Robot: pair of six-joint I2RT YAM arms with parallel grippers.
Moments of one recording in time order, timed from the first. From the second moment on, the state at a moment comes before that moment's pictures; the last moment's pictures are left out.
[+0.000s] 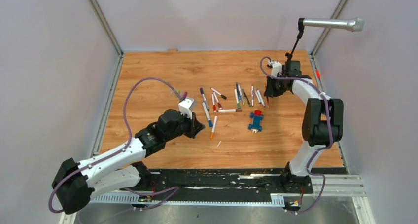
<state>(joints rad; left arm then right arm) -0.83 0.96 0.56 -0.02 0.03 -0.43 -0.03 1.76 1.22 -0.41 -0.47 -0.30</state>
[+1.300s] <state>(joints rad) -0.66 1.28 0.82 -0.19 -0.04 -0.43 -0.07 1.28 0.98 -0.45 -0.76 -0.33</state>
